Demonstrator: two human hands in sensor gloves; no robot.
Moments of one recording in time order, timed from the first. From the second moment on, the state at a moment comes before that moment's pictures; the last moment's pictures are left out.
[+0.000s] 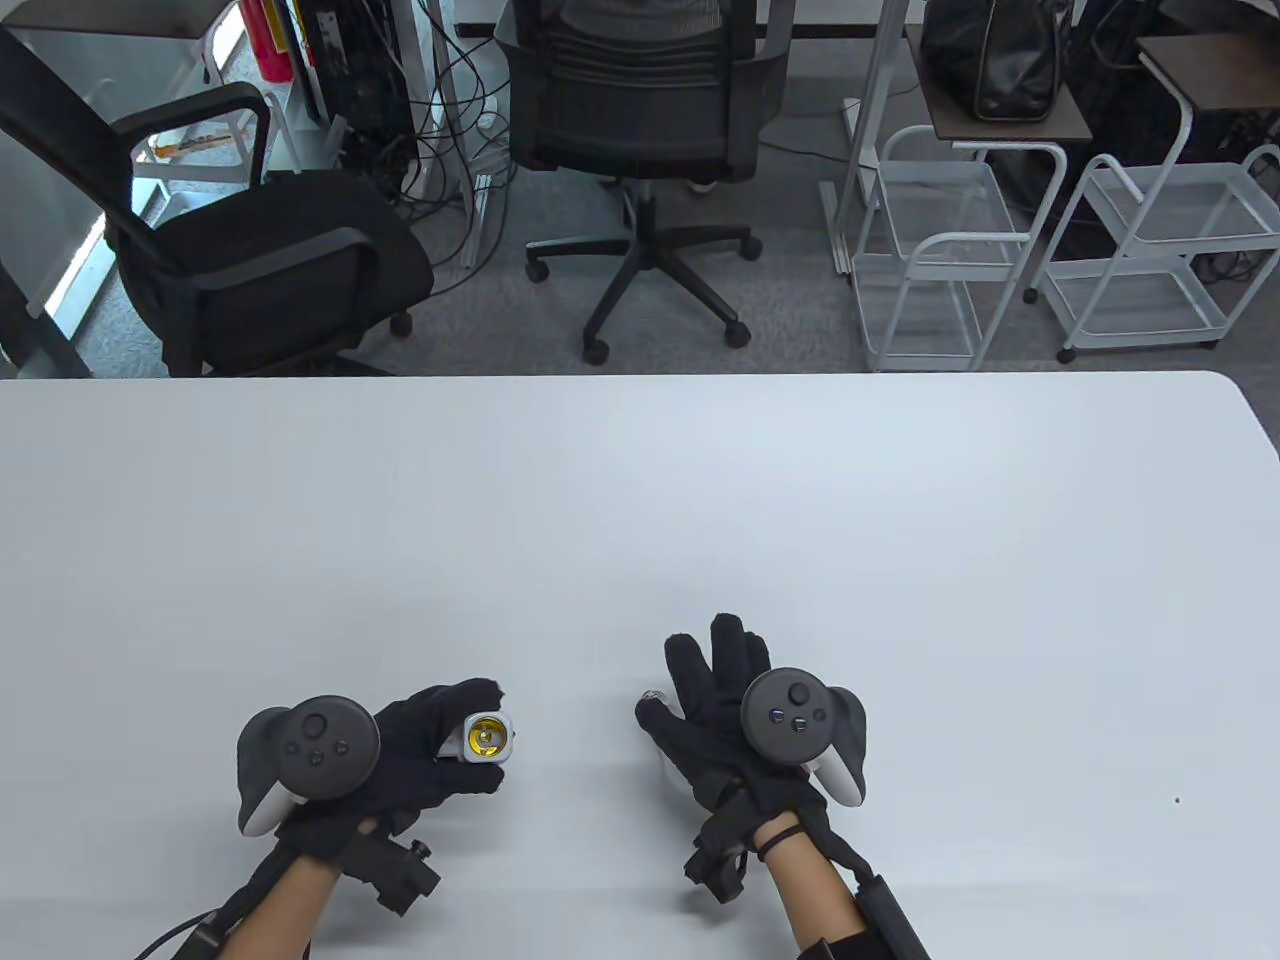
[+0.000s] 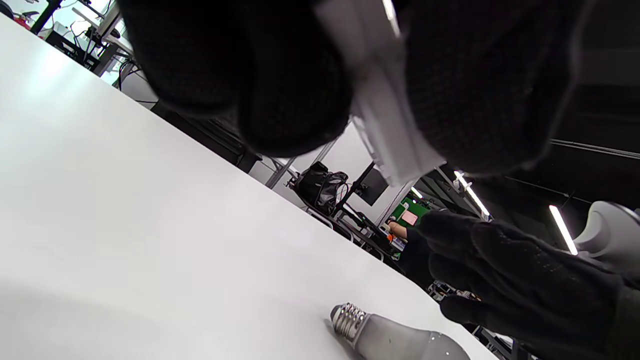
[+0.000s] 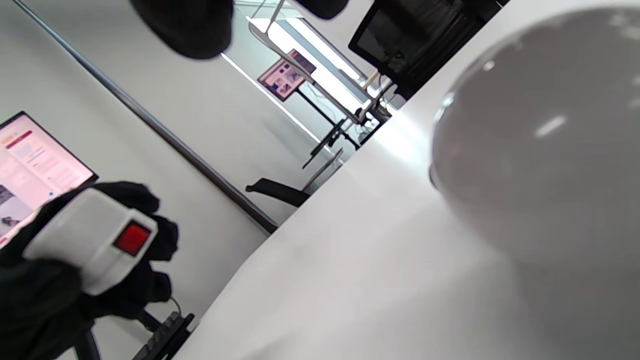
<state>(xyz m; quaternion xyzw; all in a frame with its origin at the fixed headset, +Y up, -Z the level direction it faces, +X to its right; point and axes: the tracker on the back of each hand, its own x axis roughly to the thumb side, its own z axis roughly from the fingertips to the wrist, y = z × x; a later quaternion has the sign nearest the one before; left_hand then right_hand) -0.249 -0.680 -0.259 0.02 -0.21 0.34 0.92 0.078 -0.705 -0.282 0.18 0.05 0.87 0.46</state>
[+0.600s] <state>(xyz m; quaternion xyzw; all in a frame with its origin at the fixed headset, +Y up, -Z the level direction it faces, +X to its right) -0.255 -0.678 -0.256 0.04 -0.20 0.30 0.93 0.080 -0.729 -0.276 0.02 0.17 0.92 0.34</state>
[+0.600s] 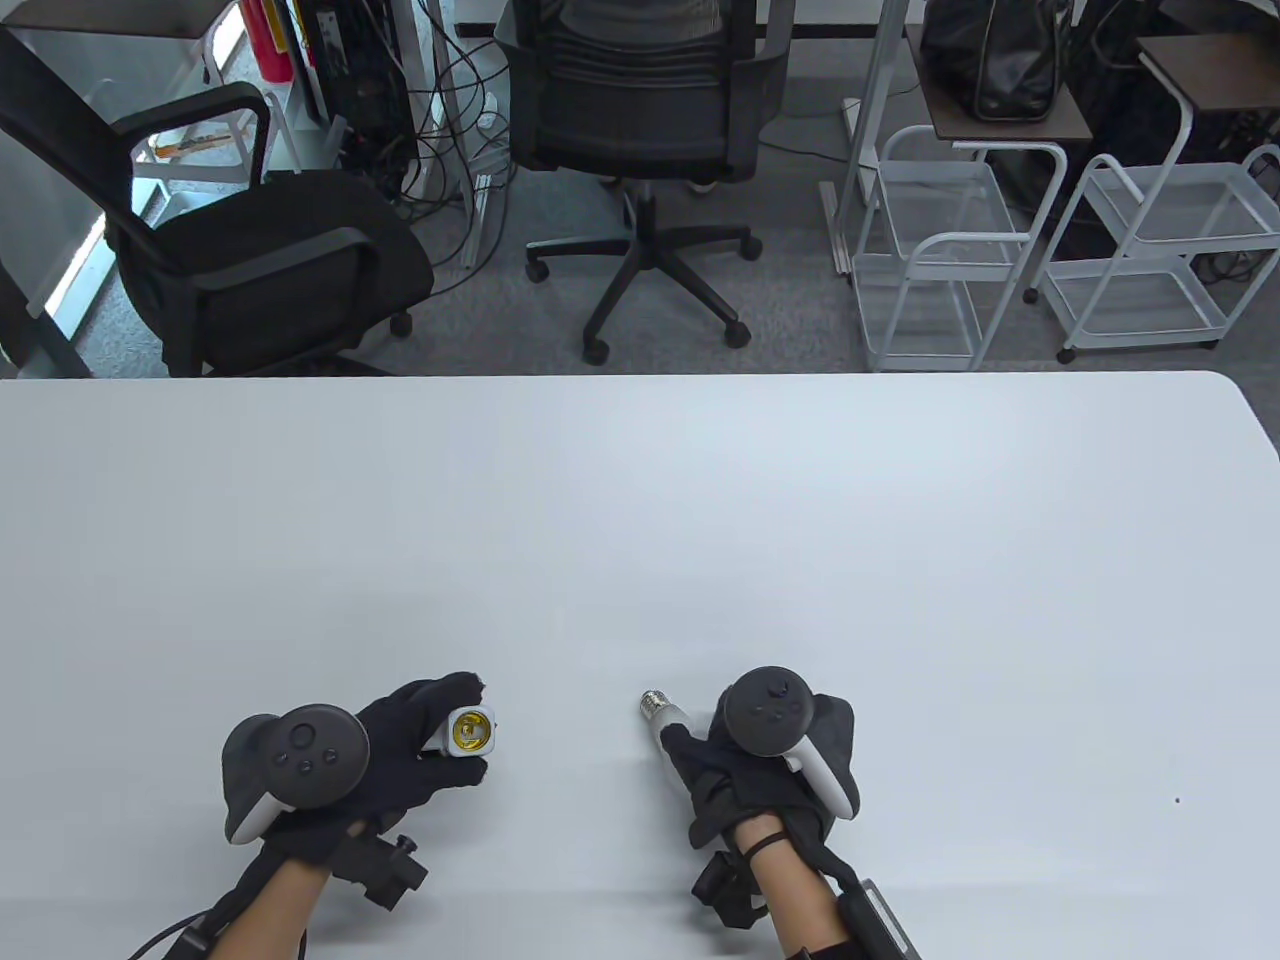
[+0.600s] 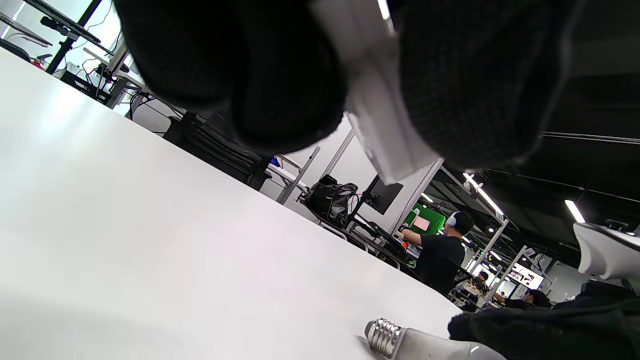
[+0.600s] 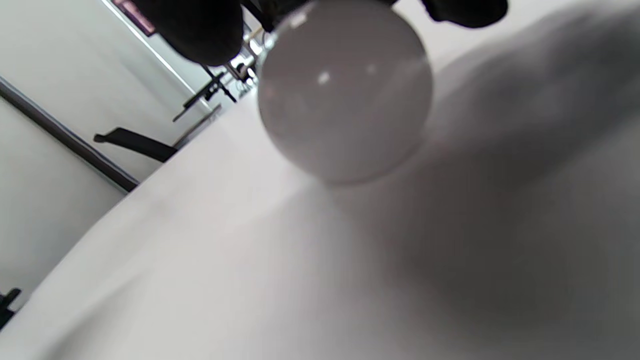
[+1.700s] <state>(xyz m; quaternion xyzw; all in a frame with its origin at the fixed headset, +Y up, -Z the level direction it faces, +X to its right) -0.257 -0.684 -0.261 0.03 -0.16 0.25 0.95 0.067 -0.680 -0.292 0.01 -0.02 0.96 0.29</state>
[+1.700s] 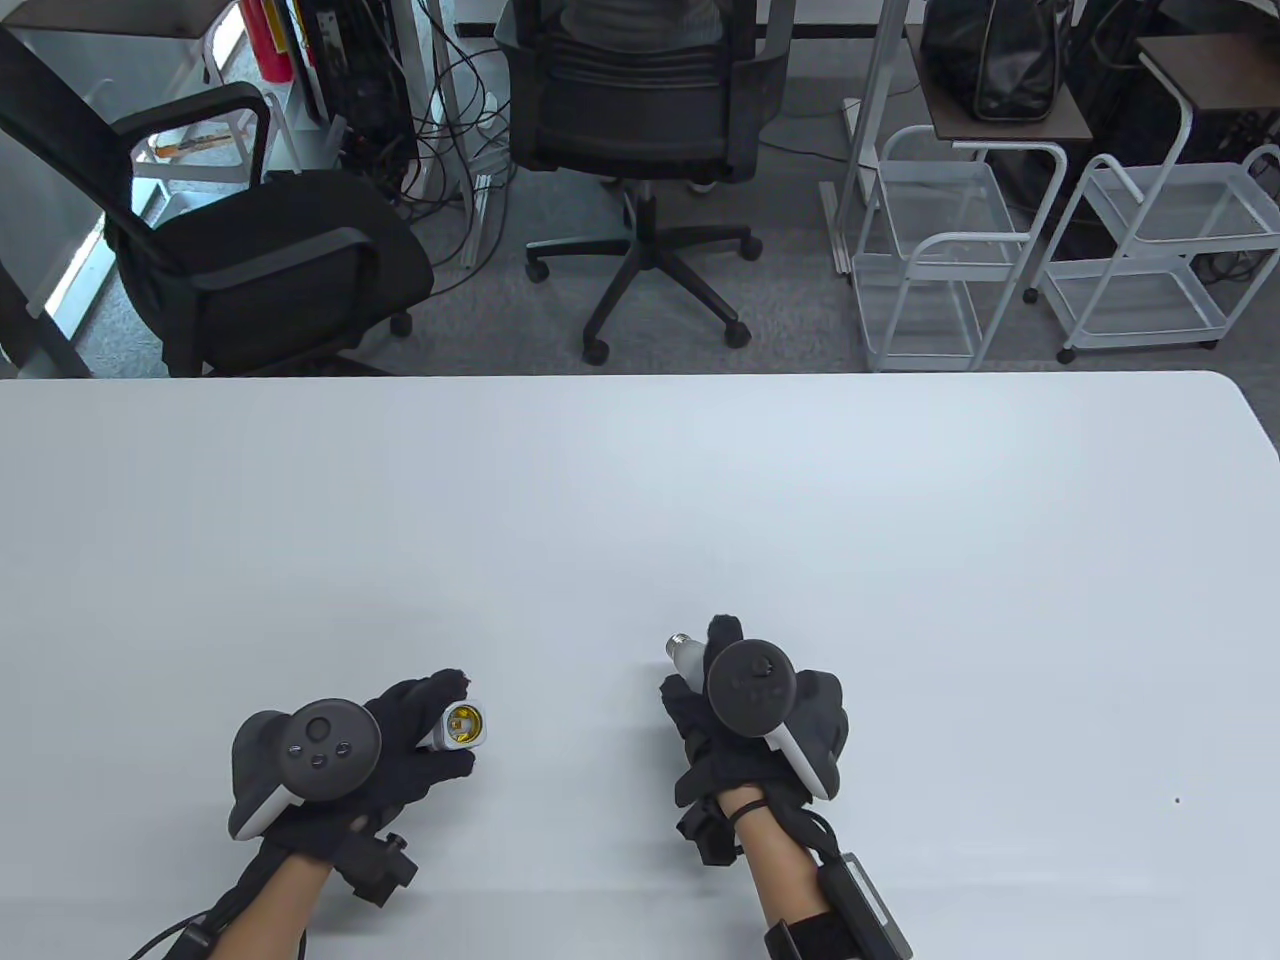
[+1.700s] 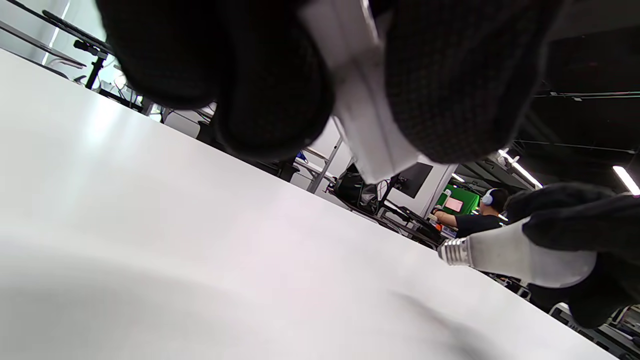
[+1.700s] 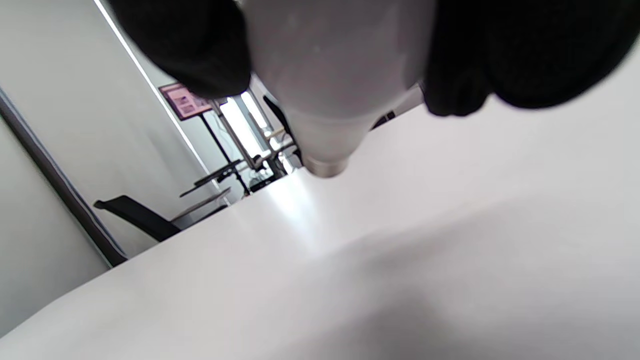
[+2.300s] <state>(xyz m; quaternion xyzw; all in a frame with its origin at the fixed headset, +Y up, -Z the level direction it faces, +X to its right) -0.248 -0.689 -0.260 0.03 -0.16 0.18 0.97 0.051 -0.678 -0.264 0.15 -0.09 0.90 0.39</state>
